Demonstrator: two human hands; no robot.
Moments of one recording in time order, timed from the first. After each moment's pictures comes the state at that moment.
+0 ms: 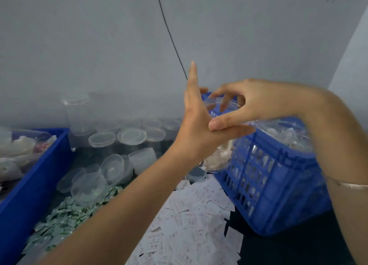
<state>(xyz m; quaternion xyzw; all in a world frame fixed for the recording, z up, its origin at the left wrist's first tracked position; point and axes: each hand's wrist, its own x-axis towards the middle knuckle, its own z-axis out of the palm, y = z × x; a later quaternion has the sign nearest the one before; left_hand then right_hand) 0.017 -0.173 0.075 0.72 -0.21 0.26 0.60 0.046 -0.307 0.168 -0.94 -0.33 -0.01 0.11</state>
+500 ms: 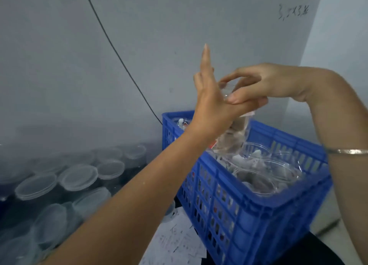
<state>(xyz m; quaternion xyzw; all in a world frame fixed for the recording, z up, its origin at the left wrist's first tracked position) 0.140 -0.279 0.147 0.69 -0.27 0.28 0.61 0.147 -0.419 0.228 -0.94 -0.23 -0.04 0.24</state>
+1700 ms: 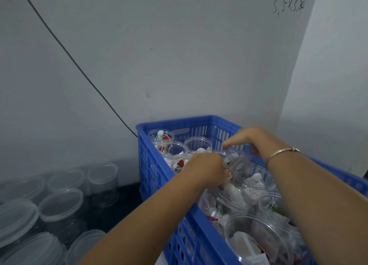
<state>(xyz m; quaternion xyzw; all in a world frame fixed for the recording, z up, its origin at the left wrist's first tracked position) 0.265 -0.325 0.062 0.96 -0.23 -0.02 0.16 0.356 -0.476 0.103 -0.97 0.13 0.15 0.11</state>
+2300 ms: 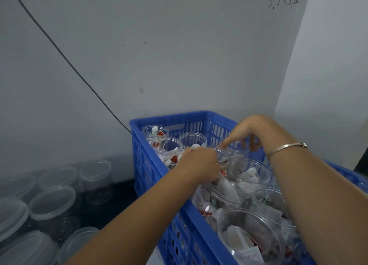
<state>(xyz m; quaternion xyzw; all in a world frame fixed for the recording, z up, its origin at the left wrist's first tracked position) 0.266 -0.325 0.060 0.96 -0.25 0.01 0.15 0.344 -0.483 0.121 -0.97 0.10 0.21 0.06</state>
